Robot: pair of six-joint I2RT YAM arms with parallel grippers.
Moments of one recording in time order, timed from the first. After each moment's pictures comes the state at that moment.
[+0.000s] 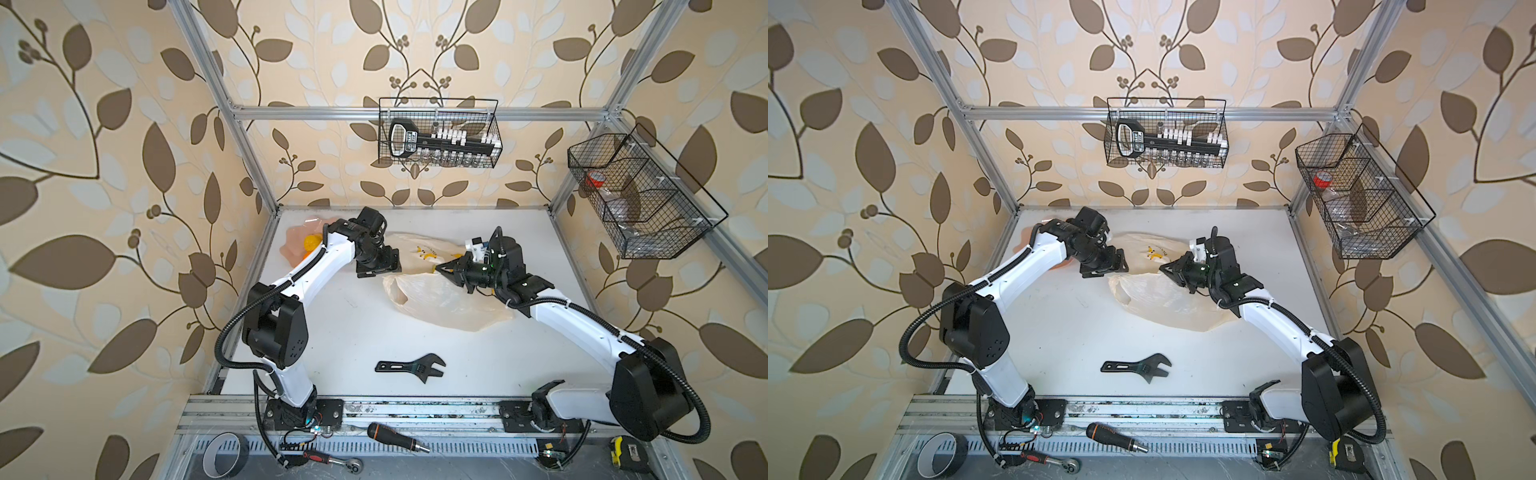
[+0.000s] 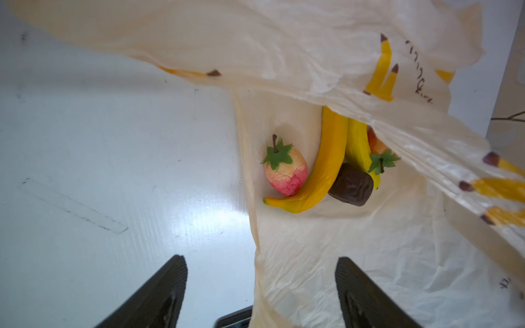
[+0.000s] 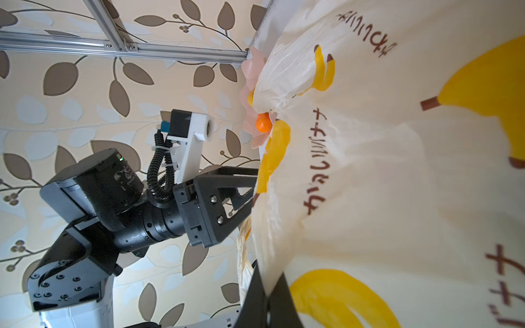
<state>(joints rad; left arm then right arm) -0.37 1.71 1.54 -1.01 0.28 -0.48 0.40 1.33 0.88 -0.02 -0.56 1.25</state>
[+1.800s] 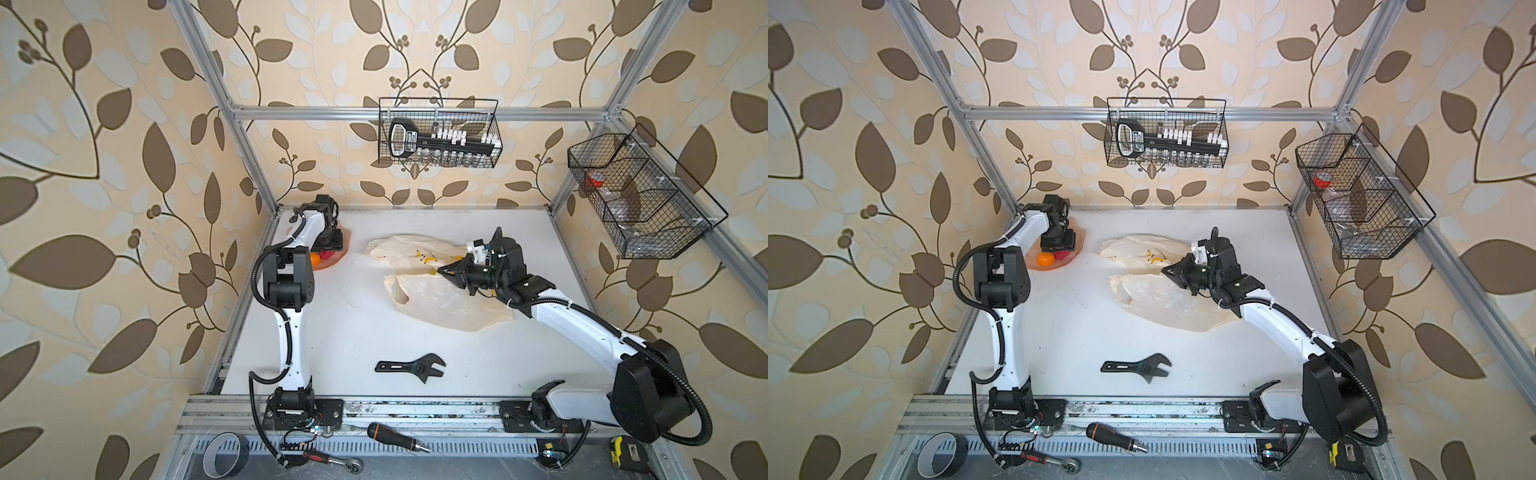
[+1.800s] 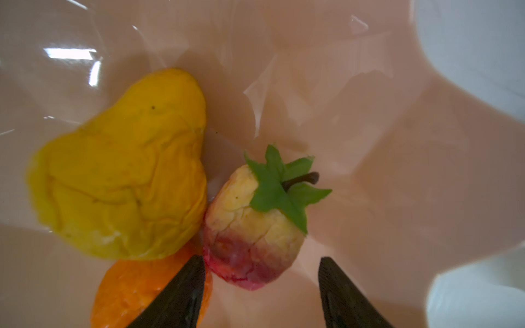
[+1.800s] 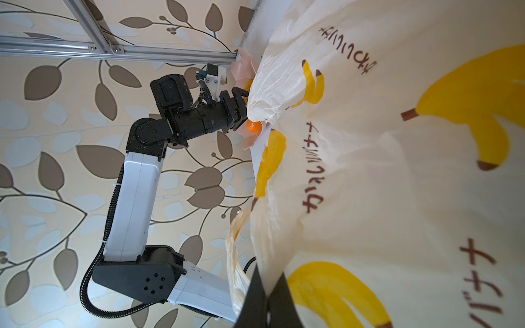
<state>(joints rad) 0.00 2.28 1.97 -0.98 -0.06 -0.14 0.40 1.32 0.88 -0.07 -0.54 1.23</state>
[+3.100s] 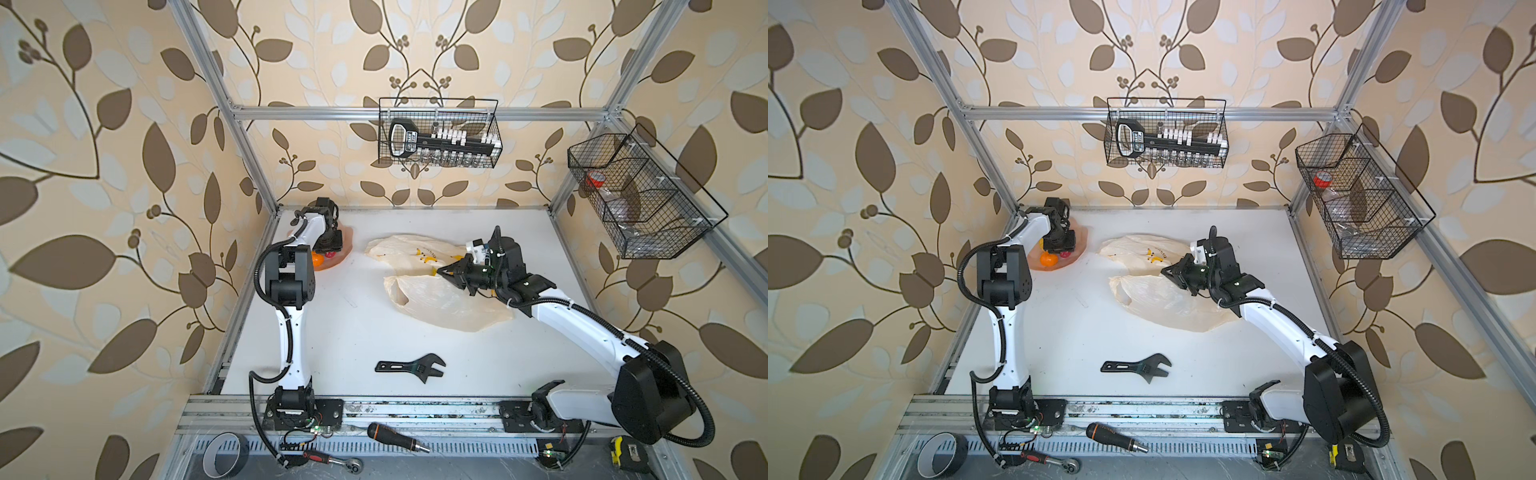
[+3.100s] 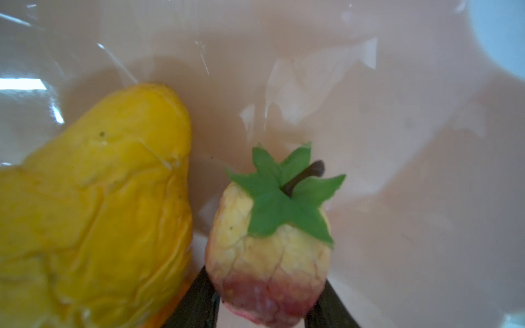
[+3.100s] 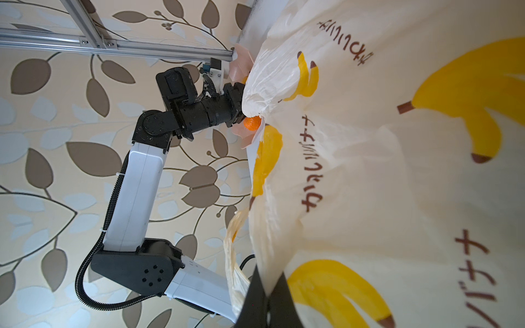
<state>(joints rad) 0.01 2.31 1.95 -0.91 -0.02 -0.17 0.41 1.31 0.90 -0.12 -0.52 1.21</state>
